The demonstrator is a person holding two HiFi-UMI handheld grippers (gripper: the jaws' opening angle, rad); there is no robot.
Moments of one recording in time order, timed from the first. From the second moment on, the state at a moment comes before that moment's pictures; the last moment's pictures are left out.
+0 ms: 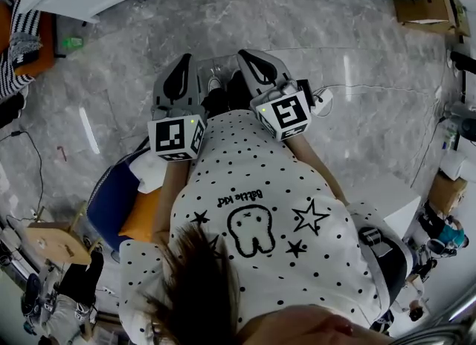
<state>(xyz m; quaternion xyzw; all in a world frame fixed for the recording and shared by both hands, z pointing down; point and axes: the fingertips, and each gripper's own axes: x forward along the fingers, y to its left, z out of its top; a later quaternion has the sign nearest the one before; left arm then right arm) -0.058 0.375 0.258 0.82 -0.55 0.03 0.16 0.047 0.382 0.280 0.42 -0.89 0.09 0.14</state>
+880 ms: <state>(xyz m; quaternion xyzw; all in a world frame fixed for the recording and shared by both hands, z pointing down) -0.029 0.286 0.259 0.80 -0.57 0.03 0.19 0.078 0.290 0.284 0.40 -0.90 0.10 0.15</state>
